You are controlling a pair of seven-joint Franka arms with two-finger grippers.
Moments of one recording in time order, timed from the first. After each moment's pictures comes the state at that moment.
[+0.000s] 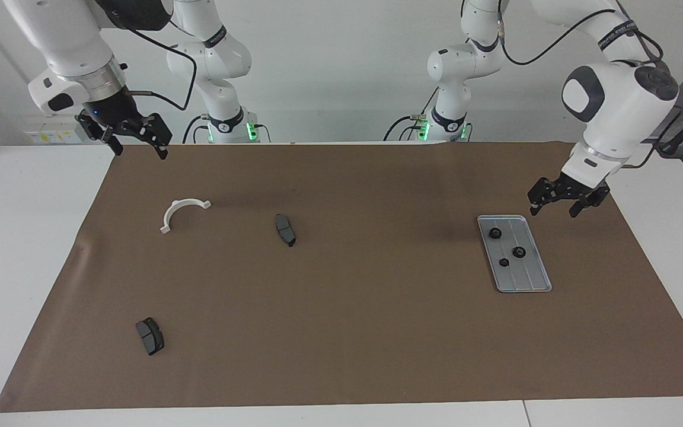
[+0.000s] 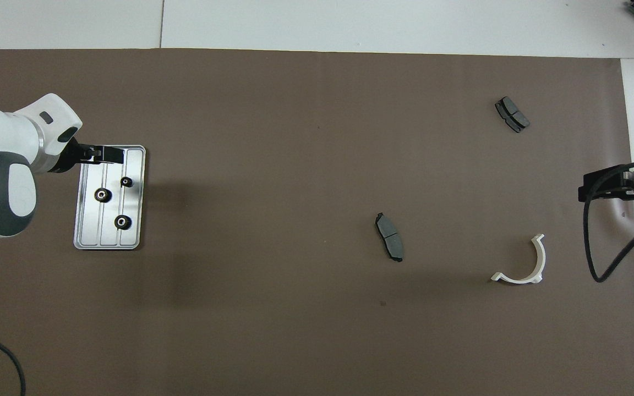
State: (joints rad) left arm 0.12 0.22 -0.14 -1.94 -0.06 2.32 0.13; right arm 0.02 -0.07 -0.05 -1.65 -0.01 1.55 0.12
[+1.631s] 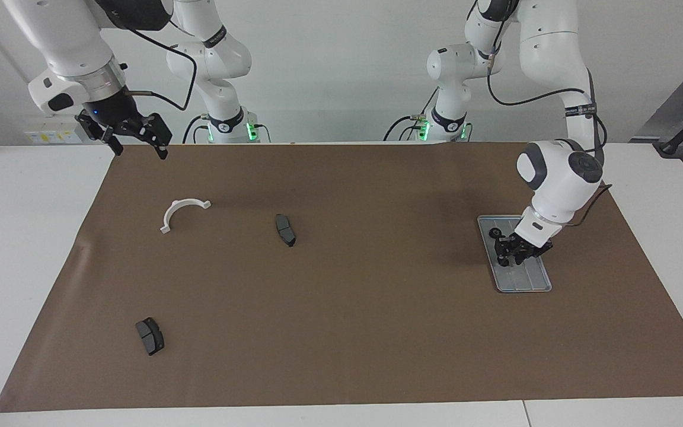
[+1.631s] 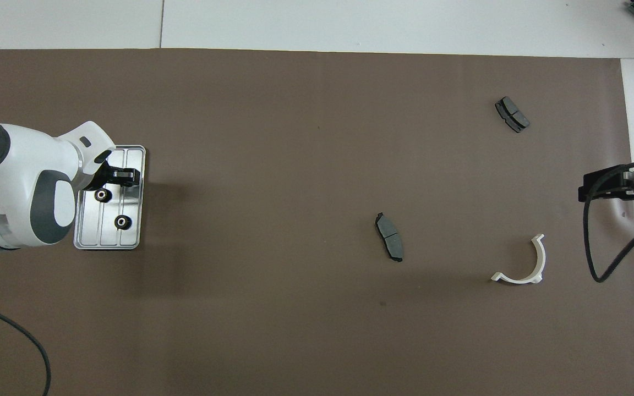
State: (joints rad) left arm 0.10 0.29 -0.13 -2.03 -0.06 2.41 0.12; right arm 0.02 -0.07 -0.05 -1.65 -0.01 1.55 0.12
